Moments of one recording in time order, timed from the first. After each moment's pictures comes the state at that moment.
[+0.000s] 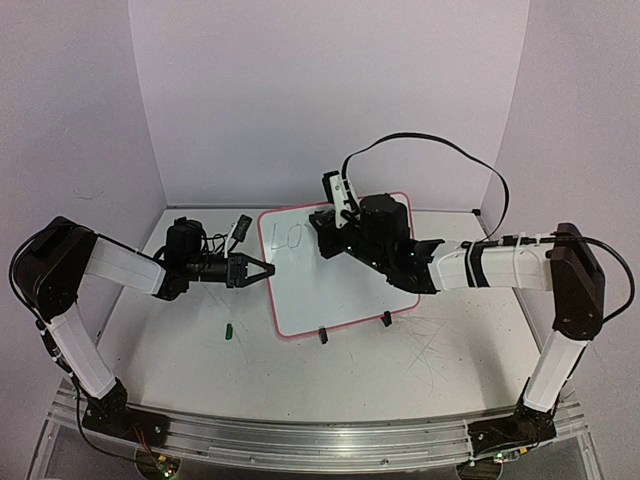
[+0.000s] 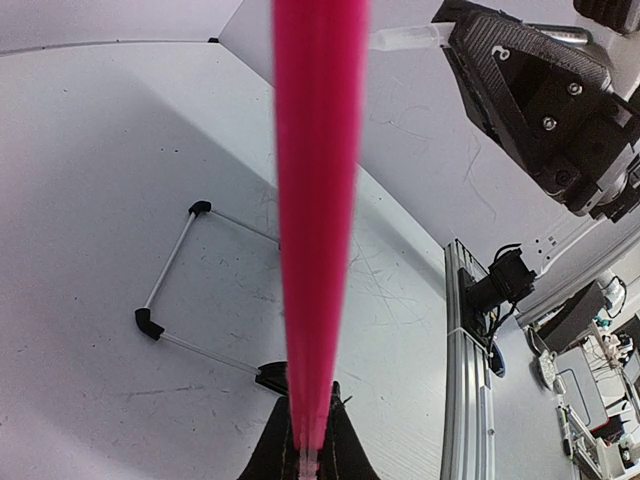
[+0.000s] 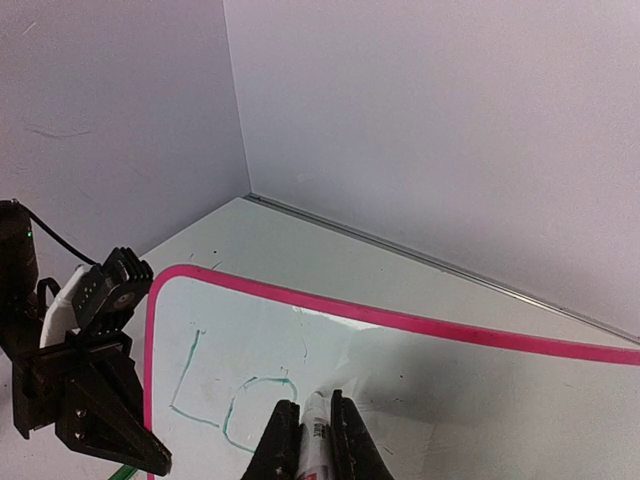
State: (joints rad) left arm -0.45 1.70 0.75 0.64 0.91 -0.39; right arm 0.90 1.80 1.24 0.41 0.21 0.09
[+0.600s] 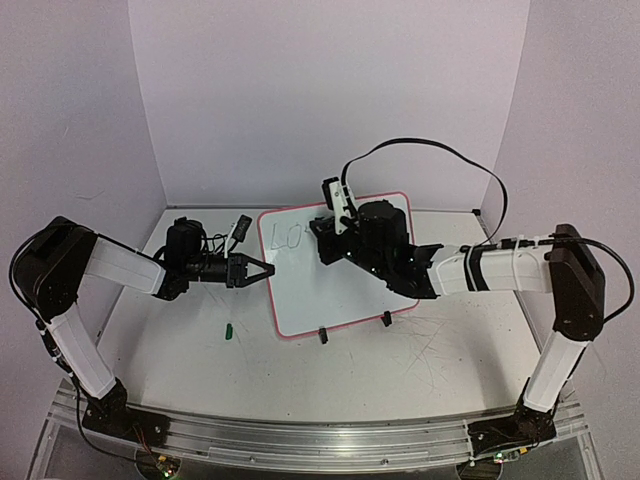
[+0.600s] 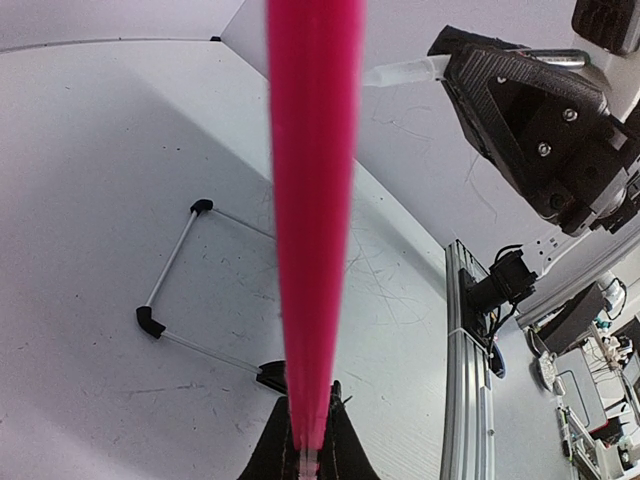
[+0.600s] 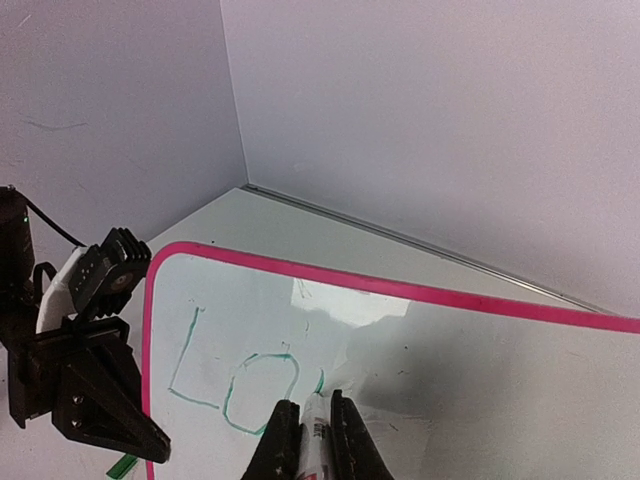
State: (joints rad) left arm -0.45 1.70 0.75 0.63 0.91 -0.39; right arm 0.91 1.80 1.21 0.42 0.24 0.11
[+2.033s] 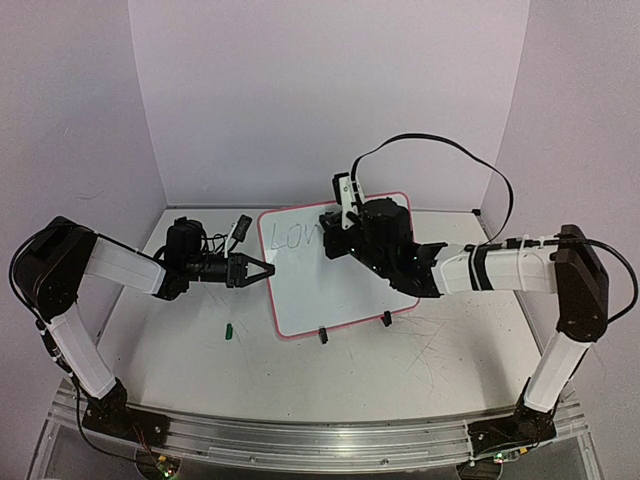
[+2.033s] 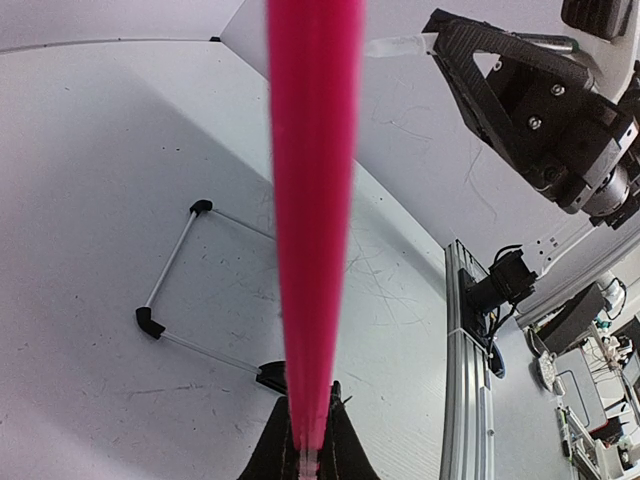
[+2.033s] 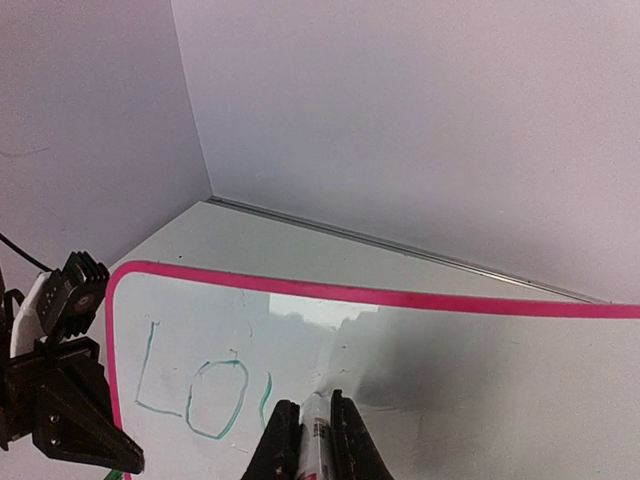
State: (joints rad) left arm -0.45 1.70 0.75 0.63 0.91 -0.39; right arm 0.91 1.77 1.20 0.41 0.34 0.15
